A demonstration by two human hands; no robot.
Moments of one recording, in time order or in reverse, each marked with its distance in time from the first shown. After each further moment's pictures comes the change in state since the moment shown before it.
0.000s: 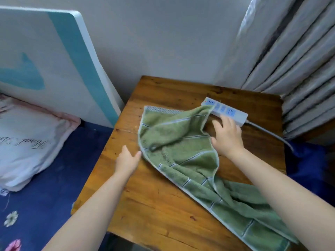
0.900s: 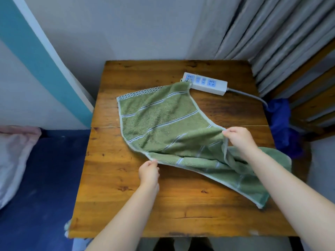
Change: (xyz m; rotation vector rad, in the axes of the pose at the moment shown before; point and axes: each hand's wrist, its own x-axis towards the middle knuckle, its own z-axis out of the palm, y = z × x) left_hand -0.019 -0.028 0.071 -0.741 -0.284 -0.316; right_hand -0.080 -0.012 0.030 0.866 0.057 0.713
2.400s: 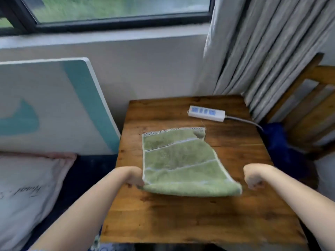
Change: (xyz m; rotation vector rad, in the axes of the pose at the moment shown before) left_hand -0.047 0.116 -0.107 1.978 -0.430 0.296; right_hand -0.069 -0.008 -0.048 -1.250 -0.666 0.118
